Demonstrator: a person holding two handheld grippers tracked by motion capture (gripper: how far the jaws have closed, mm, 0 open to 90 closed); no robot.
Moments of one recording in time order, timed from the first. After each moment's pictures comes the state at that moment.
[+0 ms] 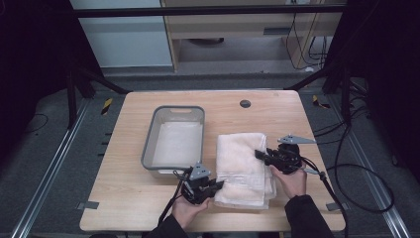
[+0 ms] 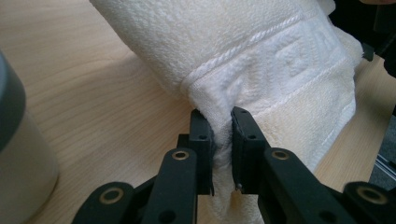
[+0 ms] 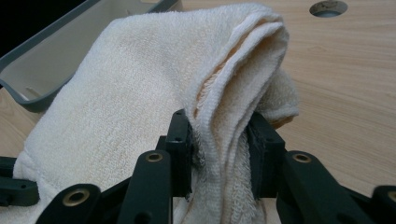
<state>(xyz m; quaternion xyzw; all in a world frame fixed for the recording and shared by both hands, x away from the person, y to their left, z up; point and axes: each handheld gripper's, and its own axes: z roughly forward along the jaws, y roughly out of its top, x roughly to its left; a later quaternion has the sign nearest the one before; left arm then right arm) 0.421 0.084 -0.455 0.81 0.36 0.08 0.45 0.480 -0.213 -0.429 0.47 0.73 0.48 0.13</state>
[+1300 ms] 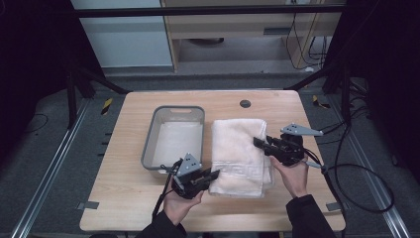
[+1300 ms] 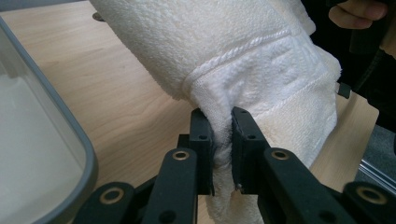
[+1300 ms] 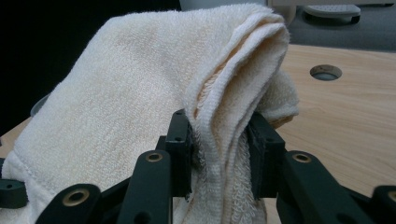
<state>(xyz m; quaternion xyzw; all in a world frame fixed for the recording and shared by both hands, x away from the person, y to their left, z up) 0.416 0.101 -0.405 0.79 0.34 0.12 0.50 0.477 -0.203 -0.380 0.44 0.71 0.52 0.17</state>
